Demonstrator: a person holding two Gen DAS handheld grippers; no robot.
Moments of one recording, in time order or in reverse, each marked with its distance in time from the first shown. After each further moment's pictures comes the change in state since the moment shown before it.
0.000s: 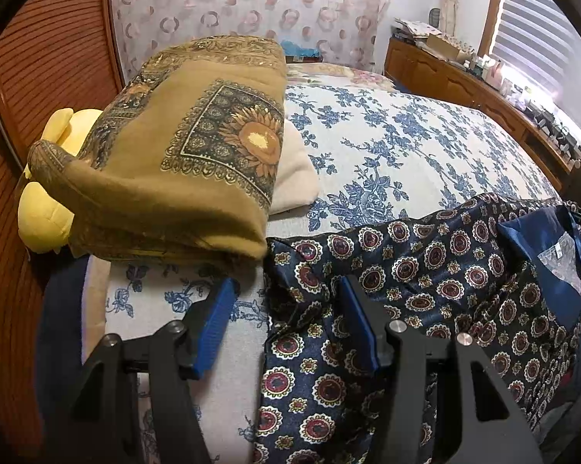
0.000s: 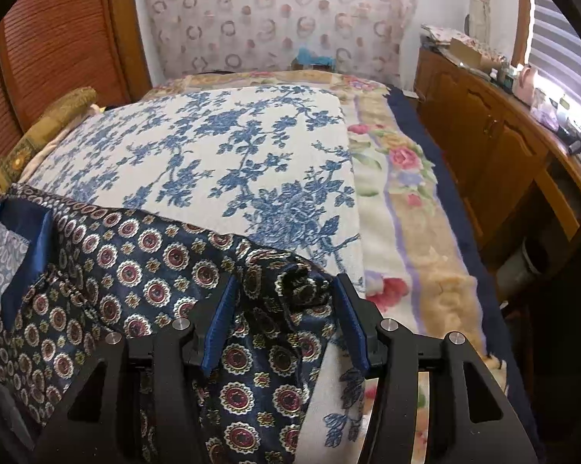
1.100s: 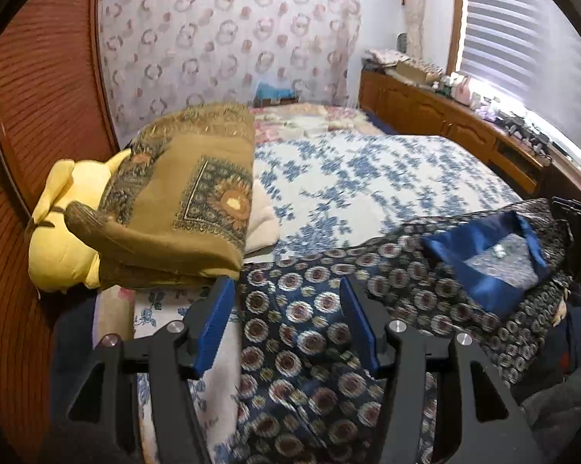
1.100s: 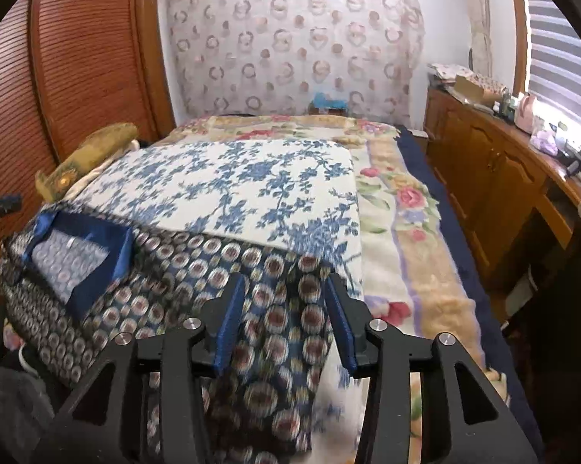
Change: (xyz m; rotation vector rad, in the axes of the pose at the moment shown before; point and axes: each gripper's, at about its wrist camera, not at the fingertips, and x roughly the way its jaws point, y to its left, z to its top) left arm -0.064 -0.017 0.002 0.068 -0.142 -0.037; right arm -0.064 0.014 -0.009 -0.016 -0.157 0.060
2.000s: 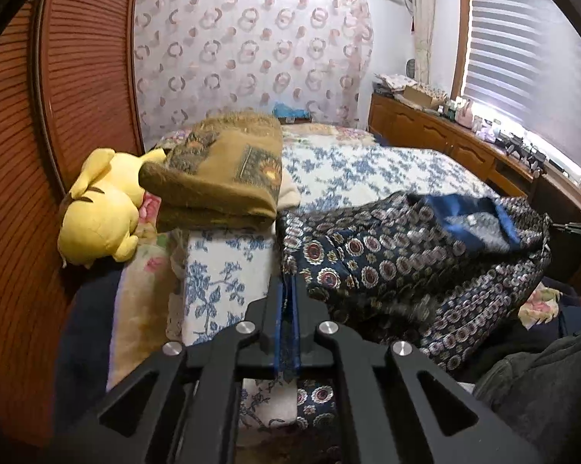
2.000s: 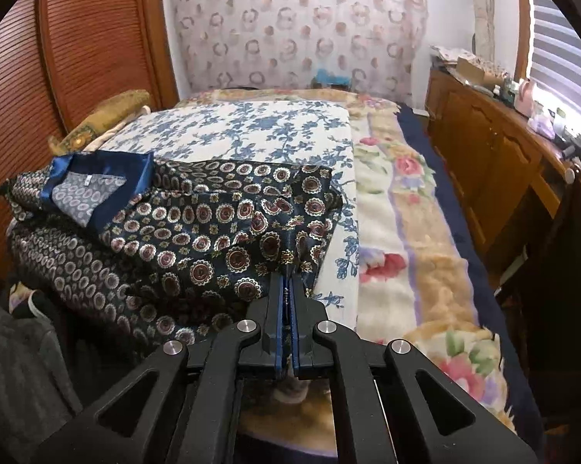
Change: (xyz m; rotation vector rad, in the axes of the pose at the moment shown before) left arm -0.103 0.009 -0.075 -0.039 -0.115 0.021; right arm -0.056 0.008 -0.056 -0.029 0.081 0.017
